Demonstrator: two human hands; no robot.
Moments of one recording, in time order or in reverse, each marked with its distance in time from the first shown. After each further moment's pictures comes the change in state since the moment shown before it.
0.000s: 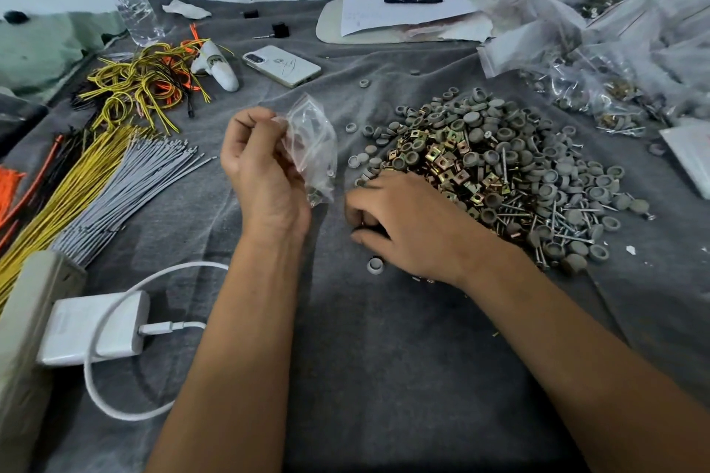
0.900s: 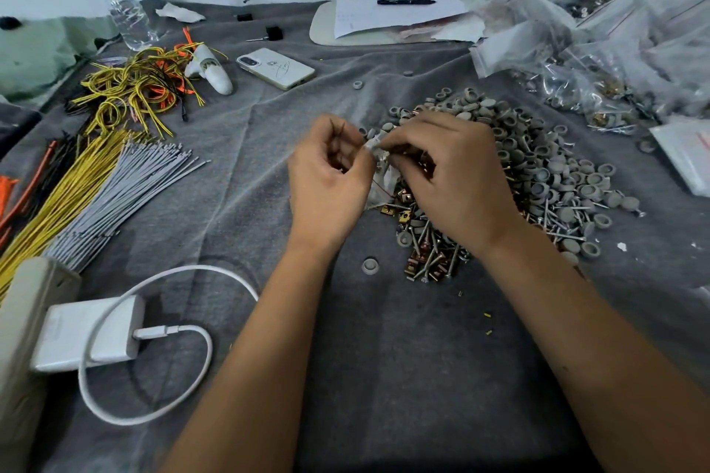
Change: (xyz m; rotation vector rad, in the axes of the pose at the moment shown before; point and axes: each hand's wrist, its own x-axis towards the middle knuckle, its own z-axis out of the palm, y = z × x) left_hand -0.023 -0.030 0.011 0.700 -0.399 0.215; right_hand -0.004 0.032 -0.018 0.134 0.610 0.036
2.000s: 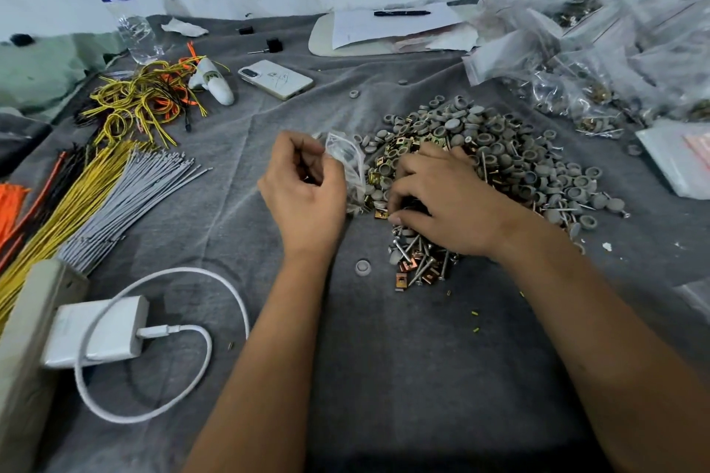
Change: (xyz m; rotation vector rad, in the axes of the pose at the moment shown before) left_hand -0.009 -0.005 -0.003 0.187 0.360 0.160; right_hand -0.009 0.012 -0.013 -0.241 -0.584 0.049
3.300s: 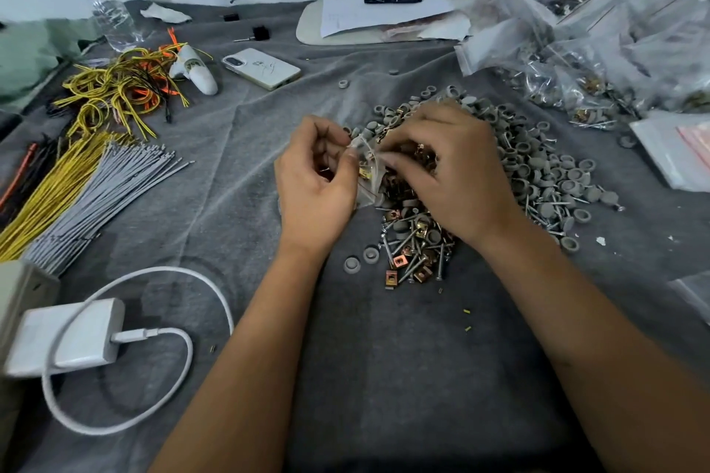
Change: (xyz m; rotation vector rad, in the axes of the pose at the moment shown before) left_hand -0.002 -0.001 0.011 -0.135 -0.331 -0.024; right_hand 0.004 0.002 0.000 0.253 0.573 0.003
